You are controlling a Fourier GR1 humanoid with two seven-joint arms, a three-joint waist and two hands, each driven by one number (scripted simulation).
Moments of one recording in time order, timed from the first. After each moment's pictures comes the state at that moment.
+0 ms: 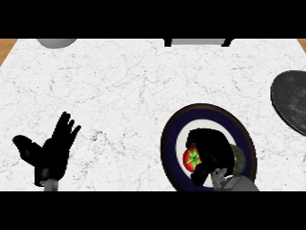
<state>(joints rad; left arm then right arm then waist) 0.05 0.17 -0.11 -1.45 0.32 0.28 0.09 -0.14 -0.07 0.45 -1.58 0.98 0.31 0.67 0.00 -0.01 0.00</state>
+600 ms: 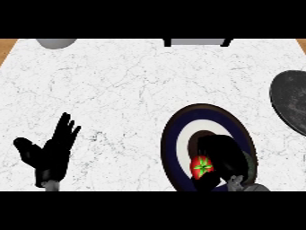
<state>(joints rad) 0.06 0.14 -0.08 -1.45 0.28 0.26 0.08 -0.06 -0.17 0.44 -1.63 0.98 0.32 0.50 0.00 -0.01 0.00</state>
